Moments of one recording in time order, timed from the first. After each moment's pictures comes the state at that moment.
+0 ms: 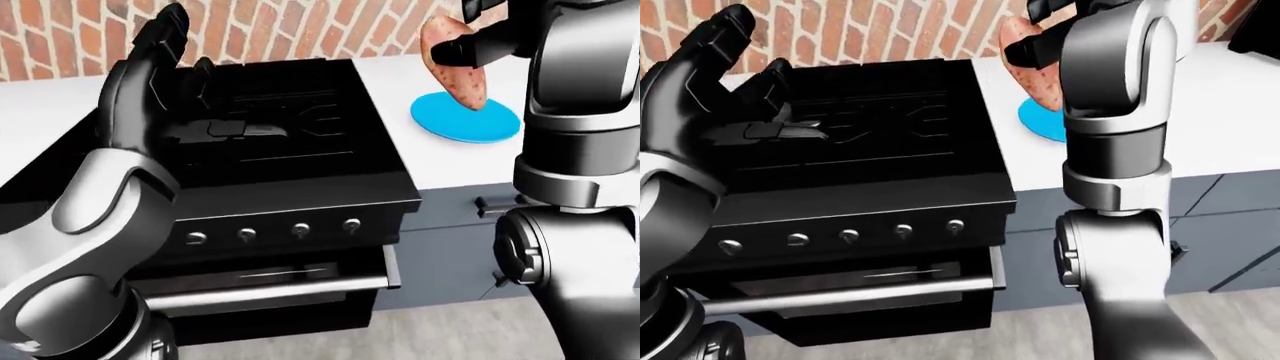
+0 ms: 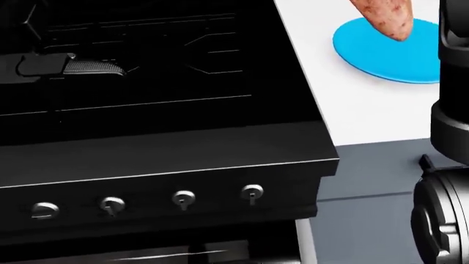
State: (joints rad) left arm -0.74 0.43 0.27 -0.68 -0.99 1.13 0.62; right arm -1.37 -0.39 -0.04 0.20 -0.70 1.24 0.69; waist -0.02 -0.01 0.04
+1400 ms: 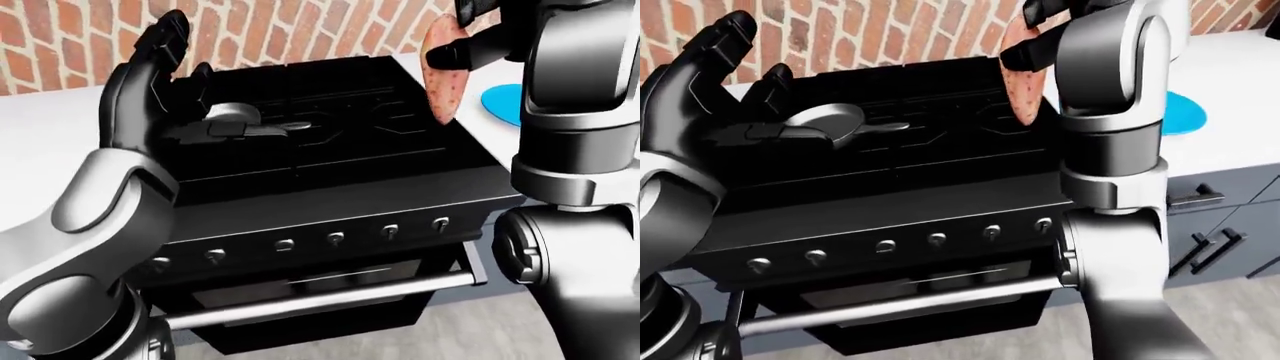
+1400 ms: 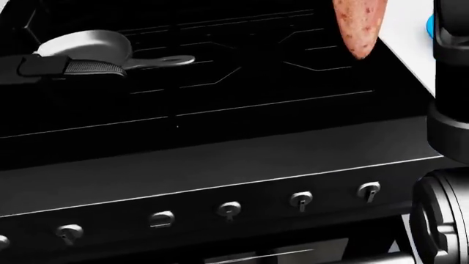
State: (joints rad) left arm -0.75 0.45 0.27 -0.67 -1.04 1.14 0.67; right arm -1.38 -0.39 -0.03 0.22 -0.69 1.26 0.70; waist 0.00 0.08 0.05
